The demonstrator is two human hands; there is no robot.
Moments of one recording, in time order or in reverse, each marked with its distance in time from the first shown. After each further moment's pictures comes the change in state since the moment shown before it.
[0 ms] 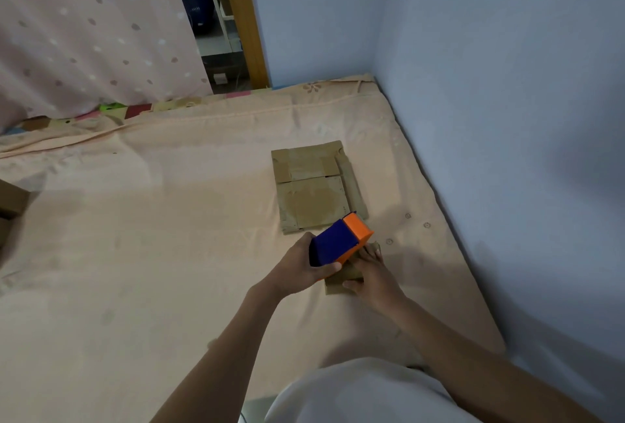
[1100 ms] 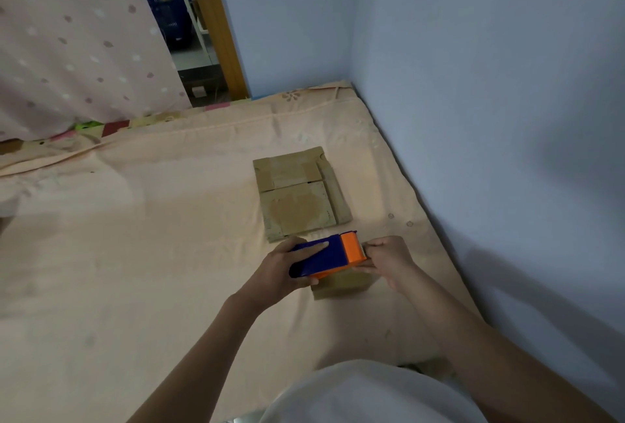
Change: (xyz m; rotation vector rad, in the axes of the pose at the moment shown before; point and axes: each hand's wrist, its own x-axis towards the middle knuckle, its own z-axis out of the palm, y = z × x) left_hand -0.002 -0.012 -0.012 0.393 0.031 0.376; right_hand -0.003 -0.016 -0.076 0.987 0.223 0.638
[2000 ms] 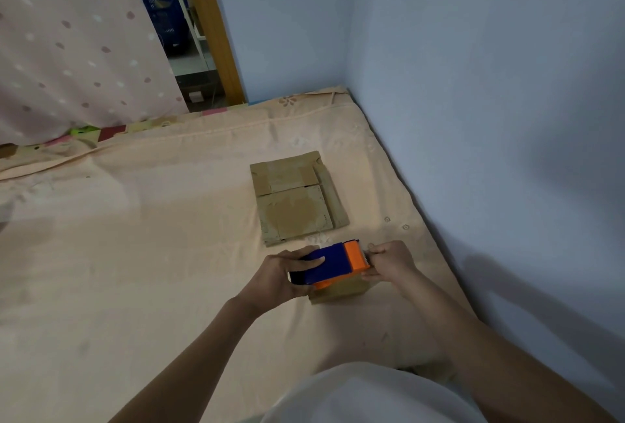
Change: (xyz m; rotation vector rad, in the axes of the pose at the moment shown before) left_hand -0.003 -0.003 0.006 -0.144 0.021 0.047; right_hand 0.004 0.007 -0.011 -0.211 0.090 -0.025
